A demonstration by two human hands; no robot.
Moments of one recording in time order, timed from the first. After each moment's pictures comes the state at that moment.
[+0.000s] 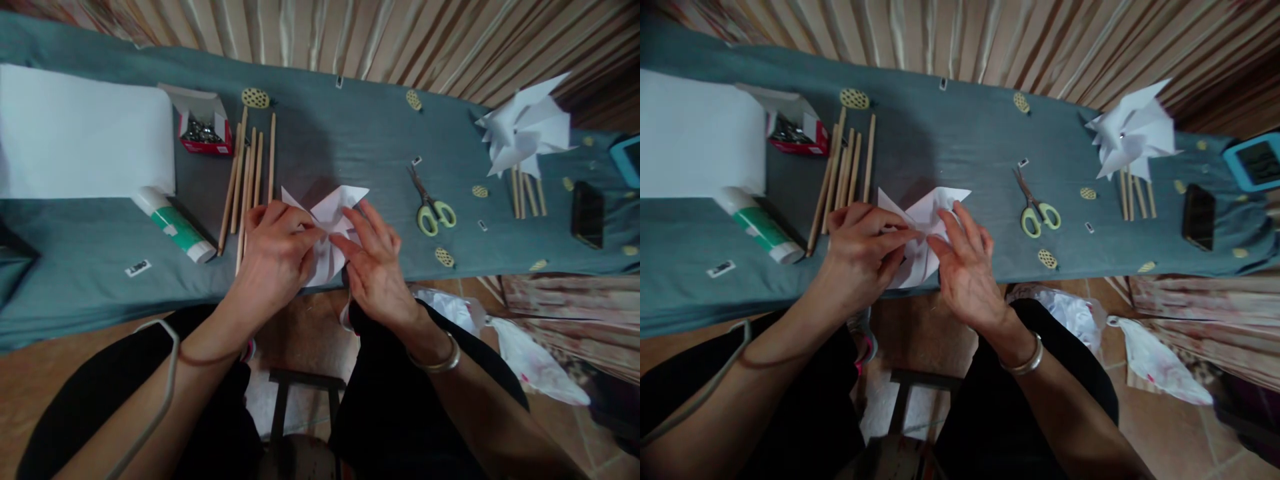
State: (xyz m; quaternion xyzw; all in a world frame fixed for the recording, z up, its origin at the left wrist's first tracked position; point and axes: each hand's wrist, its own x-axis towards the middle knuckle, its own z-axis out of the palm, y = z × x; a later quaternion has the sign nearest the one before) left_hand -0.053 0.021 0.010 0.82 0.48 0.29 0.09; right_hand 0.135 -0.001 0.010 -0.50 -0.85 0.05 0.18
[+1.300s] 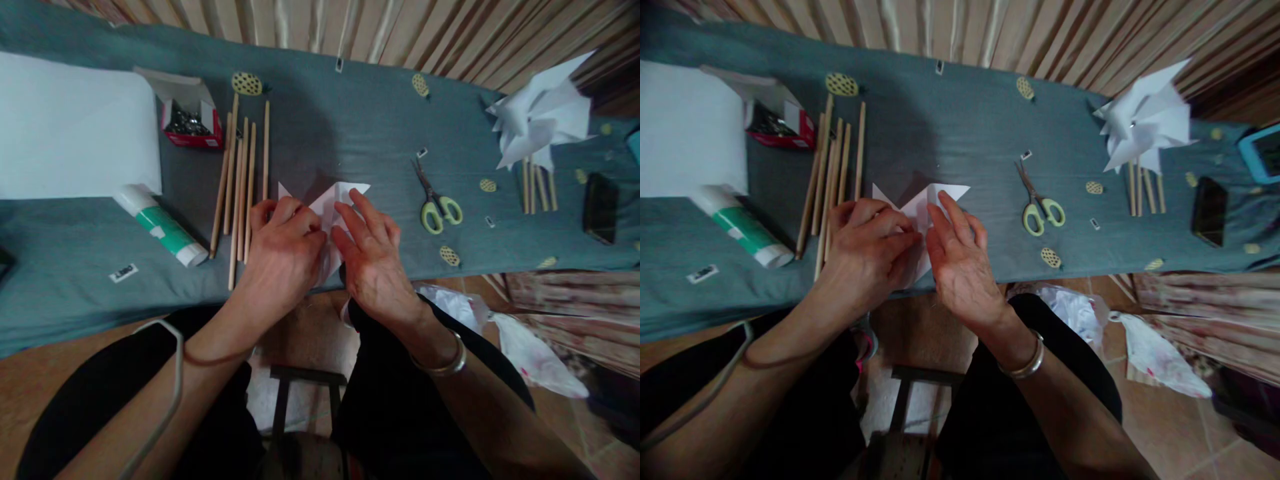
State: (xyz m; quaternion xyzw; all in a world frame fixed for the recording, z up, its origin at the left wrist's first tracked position) left_hand -0.038 0.024 0.009 0.84 0.48 0.24 0.08; right_hand 0.131 0.010 0.011 -0.48 -0.86 0.08 0.16
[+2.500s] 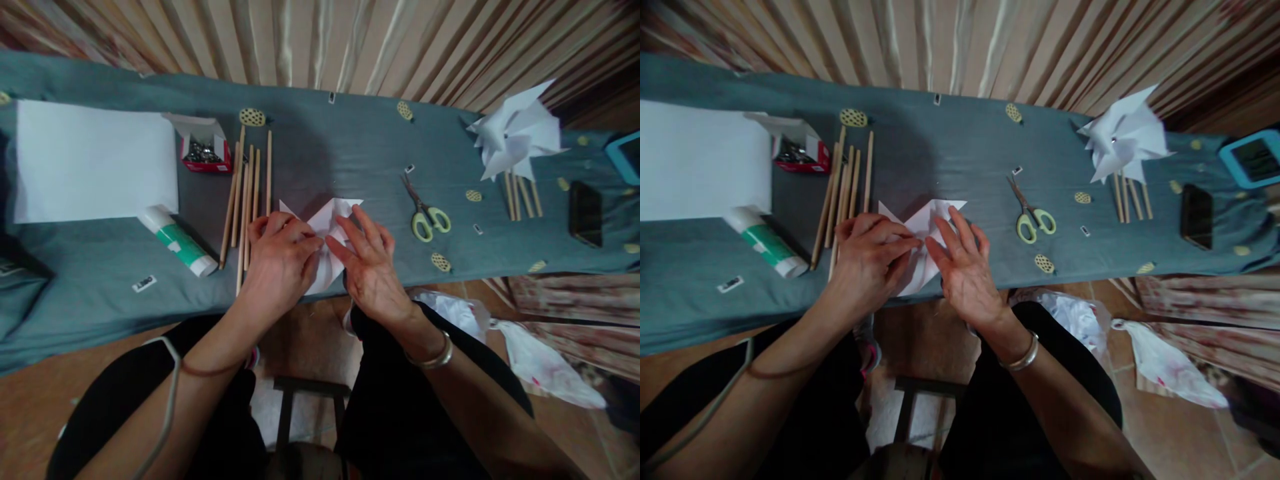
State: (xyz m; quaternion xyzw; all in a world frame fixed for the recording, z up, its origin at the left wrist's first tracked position) left_hand -0.047 0.026 0.007 0.82 0.49 0.26 0.10; right_hand 0.139 0.010 0.002 -0.49 -0.86 0.01 0.15
